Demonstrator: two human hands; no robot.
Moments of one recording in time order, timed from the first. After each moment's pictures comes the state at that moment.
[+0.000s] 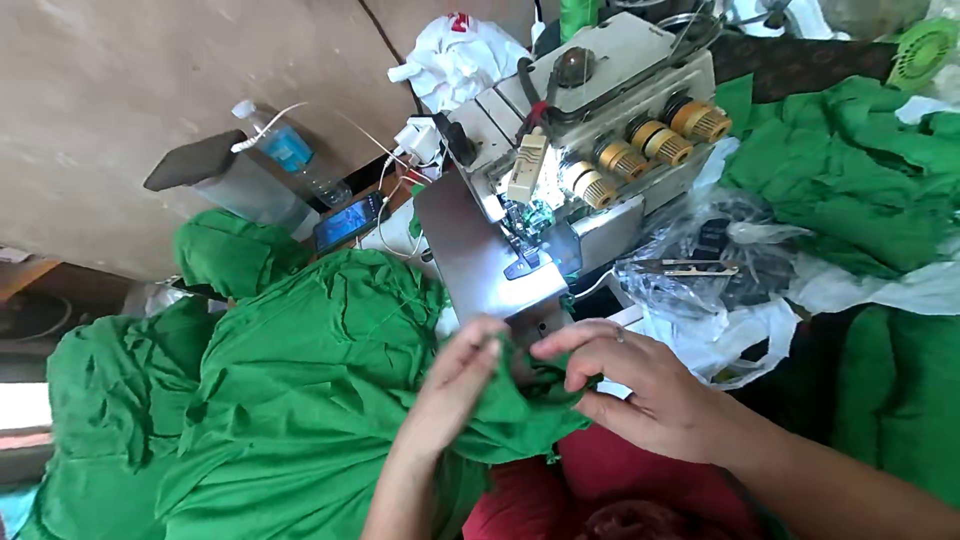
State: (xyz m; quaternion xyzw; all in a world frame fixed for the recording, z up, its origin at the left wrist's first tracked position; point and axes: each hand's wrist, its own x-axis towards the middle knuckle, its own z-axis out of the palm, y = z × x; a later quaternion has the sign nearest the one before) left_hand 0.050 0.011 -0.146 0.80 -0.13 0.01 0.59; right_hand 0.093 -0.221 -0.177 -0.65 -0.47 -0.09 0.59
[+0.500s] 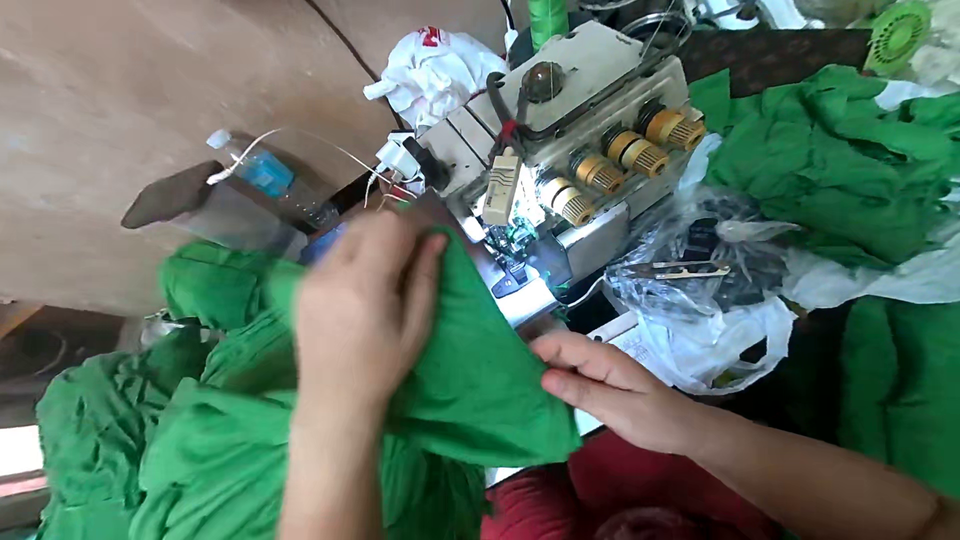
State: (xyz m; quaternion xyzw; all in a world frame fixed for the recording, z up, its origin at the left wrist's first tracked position) left_hand 0.113 0.010 -0.041 0.93 -0.21 0.30 0.04; right_hand 0.095 -0.202 -0.179 -0.50 -0.37 0.12 0.78
